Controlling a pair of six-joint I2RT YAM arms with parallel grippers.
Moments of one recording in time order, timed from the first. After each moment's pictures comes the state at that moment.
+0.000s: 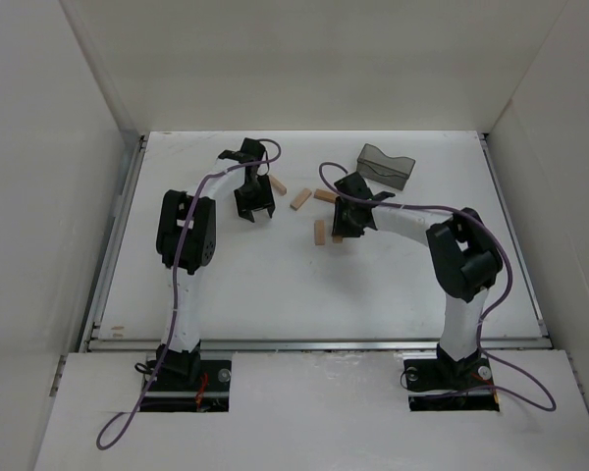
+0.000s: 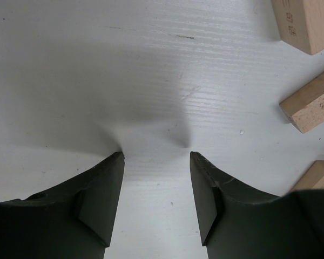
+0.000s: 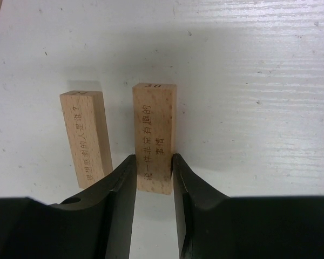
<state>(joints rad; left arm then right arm) -0.31 2.22 1.79 -0.86 0.05 -0.49 0.53 1.94 1.30 -0.38 0.10 0.59</state>
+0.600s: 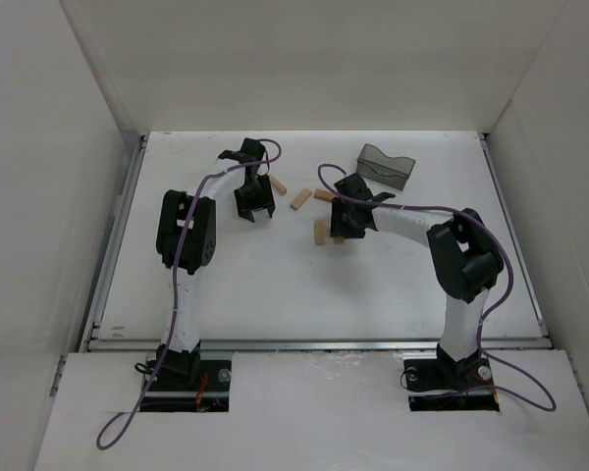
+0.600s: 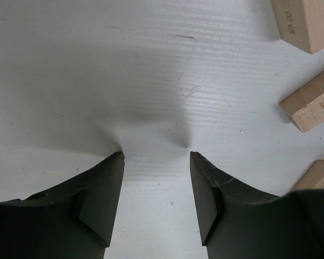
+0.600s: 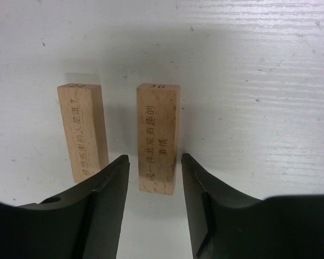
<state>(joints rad) -0.31 2.22 1.79 -0.86 0.05 -0.49 0.53 1.93 1.29 -0.38 0.10 0.56</state>
